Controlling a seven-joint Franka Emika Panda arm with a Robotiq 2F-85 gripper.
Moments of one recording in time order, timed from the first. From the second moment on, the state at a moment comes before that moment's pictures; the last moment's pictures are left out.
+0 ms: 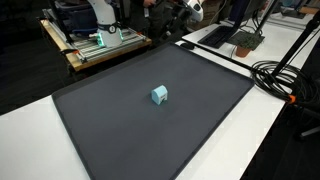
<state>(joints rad) 0.23 0.28 0.25 -2.07 -0.75 1.66 -0.15</state>
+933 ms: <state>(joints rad) 0.24 0.55 0.19 -1.87 -0.98 1.62 -0.26</state>
